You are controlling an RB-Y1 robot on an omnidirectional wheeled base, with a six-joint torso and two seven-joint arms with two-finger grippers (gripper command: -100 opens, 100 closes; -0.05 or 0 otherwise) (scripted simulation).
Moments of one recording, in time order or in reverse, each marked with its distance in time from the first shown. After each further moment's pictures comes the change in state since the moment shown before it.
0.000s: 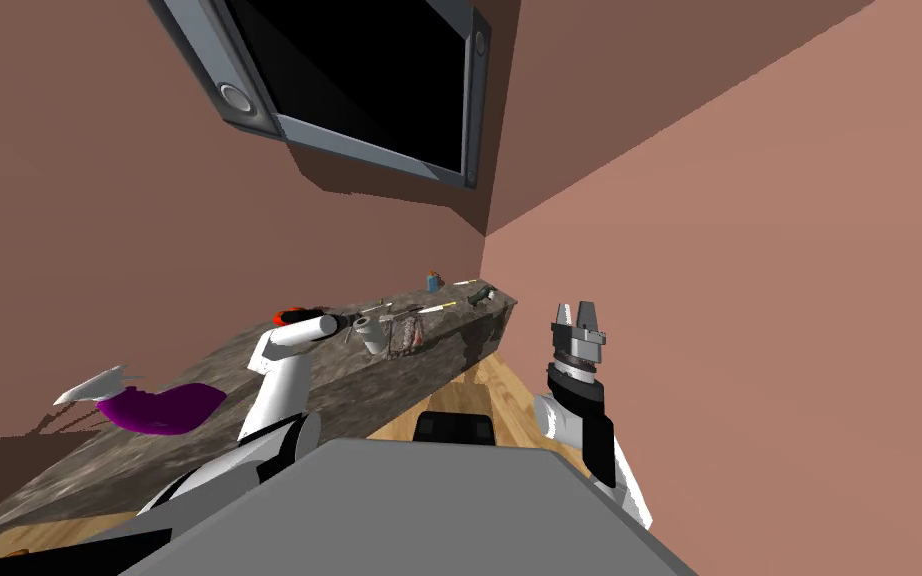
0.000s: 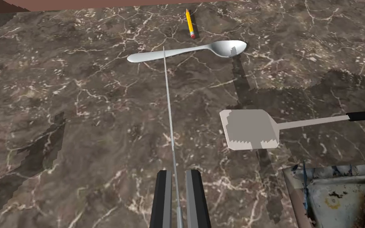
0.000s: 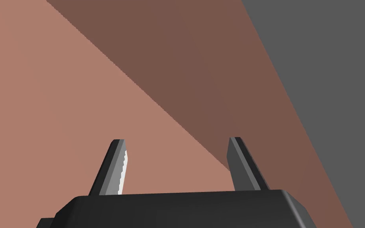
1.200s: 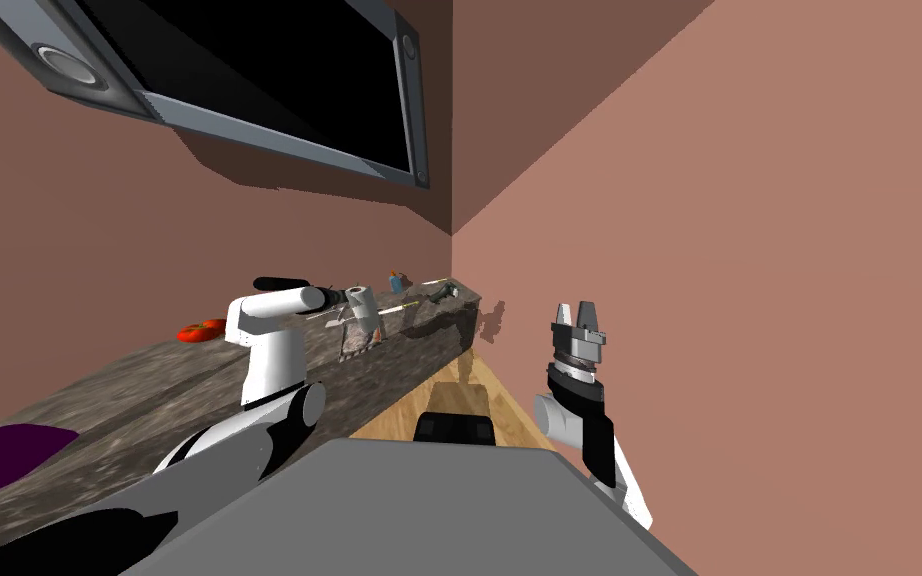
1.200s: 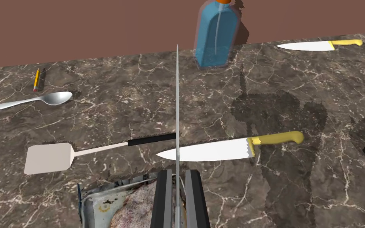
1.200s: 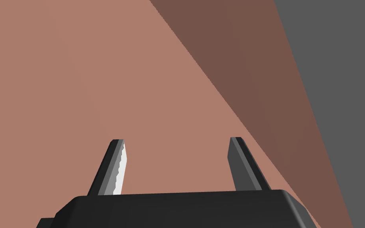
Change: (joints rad) left arm -0.169 0.095 0.021 -0.130 0.014 0.198 0.075; right arm 0.000 0.000 0.000 0.000 0.000 0.000 0.000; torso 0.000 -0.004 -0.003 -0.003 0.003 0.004
